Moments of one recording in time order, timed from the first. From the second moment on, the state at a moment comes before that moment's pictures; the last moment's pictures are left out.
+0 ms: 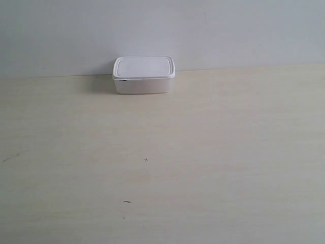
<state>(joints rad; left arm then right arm) -0.15 0.34 -0.35 -0.83 -0.03 0.68 0.33 0.55 -0.51 0.21 0.27 -0.06</state>
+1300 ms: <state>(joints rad) -0.15 0.32 -0.32 -0.80 0.30 0.72 0.33 0.60 -0.44 0.26 0.06 -0.05</state>
